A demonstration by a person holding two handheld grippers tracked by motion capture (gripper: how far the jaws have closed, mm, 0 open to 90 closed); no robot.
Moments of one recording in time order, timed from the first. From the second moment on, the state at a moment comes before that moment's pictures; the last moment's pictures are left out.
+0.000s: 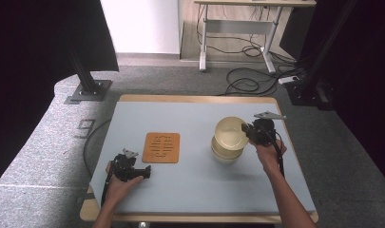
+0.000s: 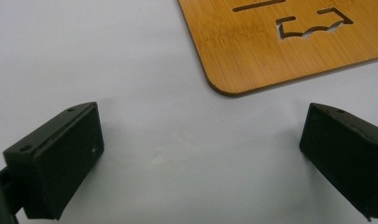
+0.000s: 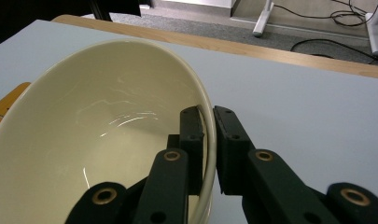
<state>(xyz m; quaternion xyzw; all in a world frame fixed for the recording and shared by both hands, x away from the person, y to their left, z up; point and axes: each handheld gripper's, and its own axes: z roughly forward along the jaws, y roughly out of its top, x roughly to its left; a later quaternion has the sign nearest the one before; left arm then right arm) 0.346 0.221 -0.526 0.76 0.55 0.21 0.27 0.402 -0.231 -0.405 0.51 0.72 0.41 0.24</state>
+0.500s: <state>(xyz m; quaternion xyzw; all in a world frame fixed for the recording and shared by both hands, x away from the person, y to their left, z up) 0.346 0.221 -0.526 0.76 0.55 0.21 0.27 0.400 -0.228 -0.401 0.51 0.71 0.42 0.24</state>
